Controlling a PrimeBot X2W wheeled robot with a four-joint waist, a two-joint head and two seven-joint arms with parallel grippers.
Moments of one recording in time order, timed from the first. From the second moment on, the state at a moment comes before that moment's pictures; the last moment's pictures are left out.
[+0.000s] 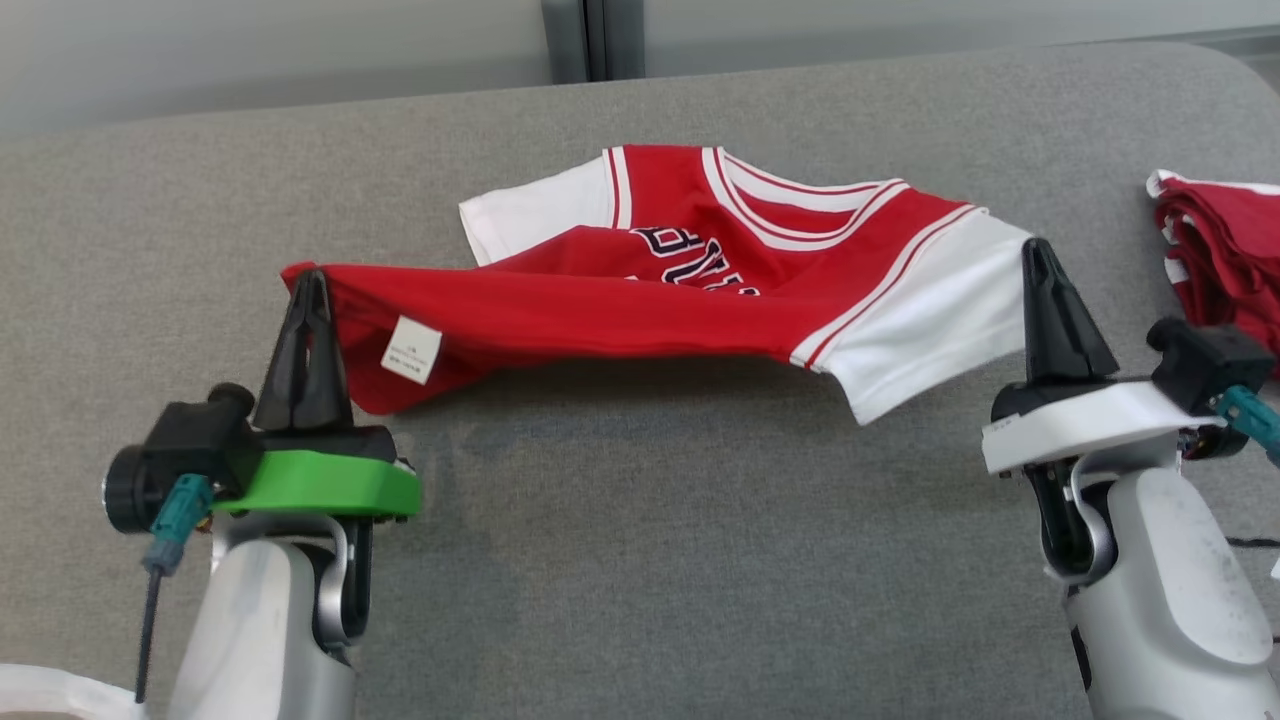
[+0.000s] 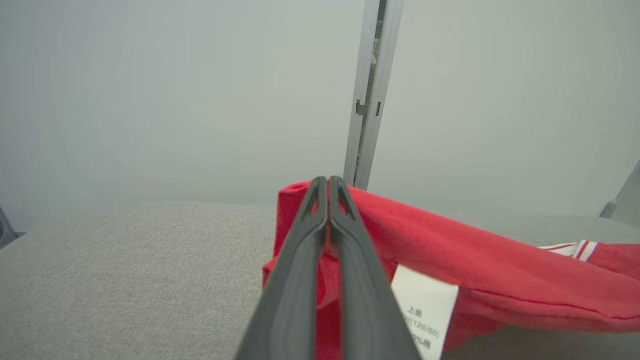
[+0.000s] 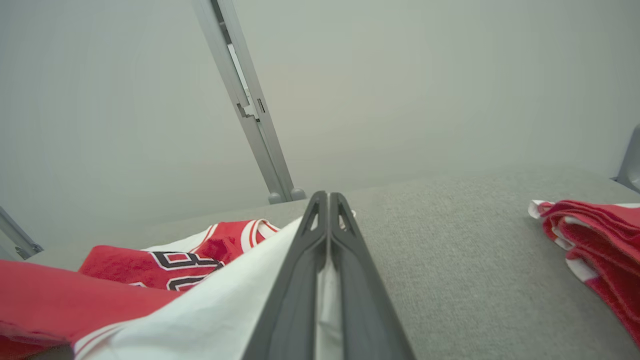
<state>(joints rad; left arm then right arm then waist) -0.31 0.05 -0.07 0.22 -0.23 -0.06 -0.26 -0.39 -0.05 -0.05 0.33 0.31 0.13 -0.26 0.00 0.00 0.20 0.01</state>
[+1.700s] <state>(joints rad) -0.89 0.11 0.06 0.47 -0.17 -0.09 -0.26 -1.07 -0.20 0.02 0.48 0.28 0.13 -0.26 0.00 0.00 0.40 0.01</state>
